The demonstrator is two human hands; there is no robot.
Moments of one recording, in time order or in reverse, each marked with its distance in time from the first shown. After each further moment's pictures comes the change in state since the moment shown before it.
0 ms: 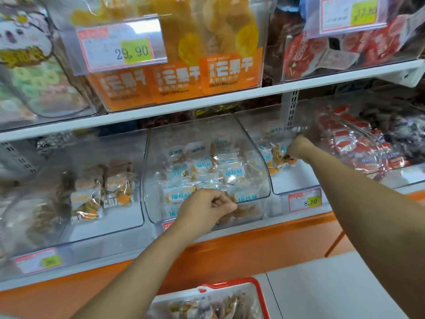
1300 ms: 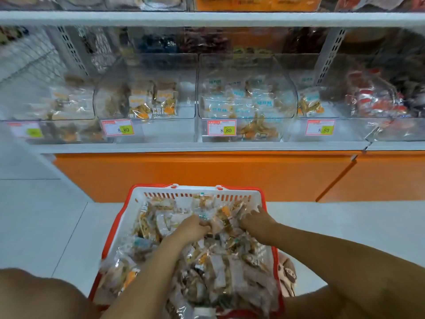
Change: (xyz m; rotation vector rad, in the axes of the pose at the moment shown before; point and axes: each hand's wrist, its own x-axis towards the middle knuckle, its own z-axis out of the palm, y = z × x) left_hand -0.214 -0.142 0.114 -0.058 -0.373 -0.539; right_hand -0.274 -0.007 0.275 -0.807 -0.236 -0.872
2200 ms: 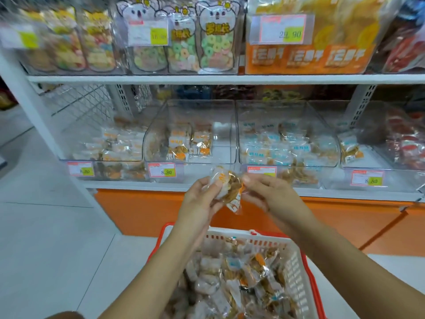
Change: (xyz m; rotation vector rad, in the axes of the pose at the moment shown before) left_hand -0.094 0.068 -0.152 -1.380 0.363 0.463; right_hand -0.034 0.000 -0.219 2.062 0.631 -0.097
